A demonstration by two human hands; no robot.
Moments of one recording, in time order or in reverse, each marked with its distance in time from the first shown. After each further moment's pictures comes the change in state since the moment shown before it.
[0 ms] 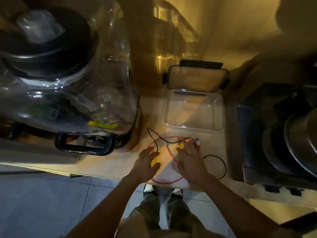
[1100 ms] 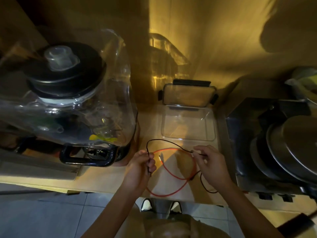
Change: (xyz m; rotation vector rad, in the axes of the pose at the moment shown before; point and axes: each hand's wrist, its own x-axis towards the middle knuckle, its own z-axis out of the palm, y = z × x) left_hand -0.046 0.078 -0.066 -1.760 0.171 -0.131; right_hand -0.043 0.008 -0.092 0.600 0.554 0.042
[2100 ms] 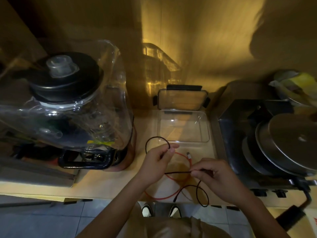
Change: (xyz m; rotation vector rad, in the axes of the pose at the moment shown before) left_hand -0.016 0.005 0.047 1.169 -0.373 0.570; right_hand -0.032 -0.059 -0.058 0.152 -0.378 -0.065
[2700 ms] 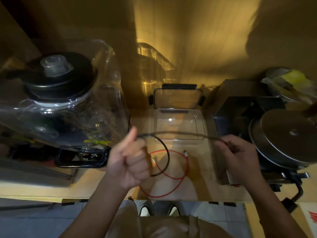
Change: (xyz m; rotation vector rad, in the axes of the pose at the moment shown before) left_hand -0.021 0.053 -0.053 -1.684 -0.850 -0.184; right_hand -0.002 -0.001 -0.042 -0.007 0.495 -0.103
